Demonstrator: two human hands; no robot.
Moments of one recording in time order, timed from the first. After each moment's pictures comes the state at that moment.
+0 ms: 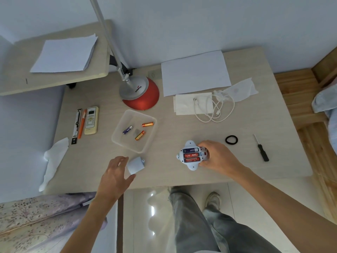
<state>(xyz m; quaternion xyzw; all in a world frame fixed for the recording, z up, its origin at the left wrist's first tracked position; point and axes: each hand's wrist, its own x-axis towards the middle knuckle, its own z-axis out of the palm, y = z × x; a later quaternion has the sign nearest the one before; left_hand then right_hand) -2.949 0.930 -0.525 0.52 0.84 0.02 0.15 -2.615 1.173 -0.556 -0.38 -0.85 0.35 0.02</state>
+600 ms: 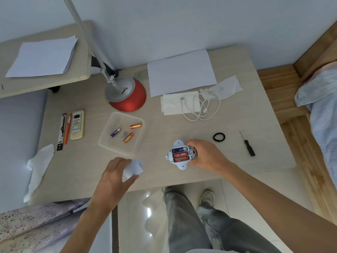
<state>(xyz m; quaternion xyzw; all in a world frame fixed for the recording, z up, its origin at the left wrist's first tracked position) -2.911 0.951 -0.492 0.56 0.80 0.13 0.19 -2.616 1.172 -0.555 -0.38 -0.86 0.34 0.02</state>
